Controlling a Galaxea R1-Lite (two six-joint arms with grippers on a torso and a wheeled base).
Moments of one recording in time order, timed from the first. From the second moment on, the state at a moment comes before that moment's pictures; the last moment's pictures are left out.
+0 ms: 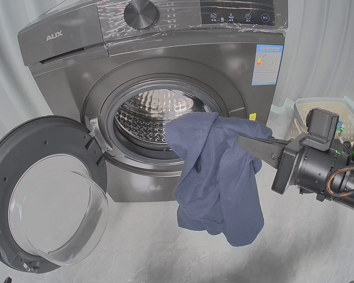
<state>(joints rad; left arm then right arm) 0.00 0.02 -0.03 0.00 -0.06 0.02 0.82 1.50 -0.59 -1.00 -0.10 0.27</state>
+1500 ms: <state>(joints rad) -0.34 1.34 -0.48 -0.59 -0.51 0.01 0.87 1.74 -0.85 -1.08 -0.11 0.29</state>
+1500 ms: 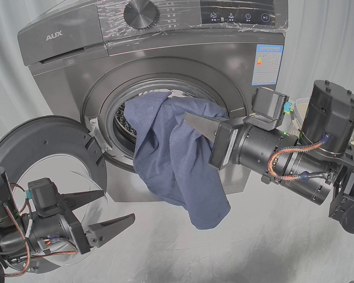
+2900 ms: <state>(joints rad) -0.45 1.74 -0.68 -0.89 -0.53 -0.11 0.89 1.74 -0.85 -1.11 -0.11 0.29</state>
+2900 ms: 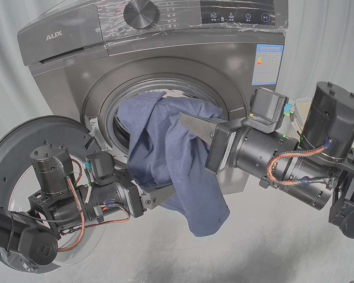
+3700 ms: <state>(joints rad) -0.51 1.72 -0.66 -0.91 -0.51 -0.10 0.89 1.74 -0.85 -1.11 -0.12 0.29</state>
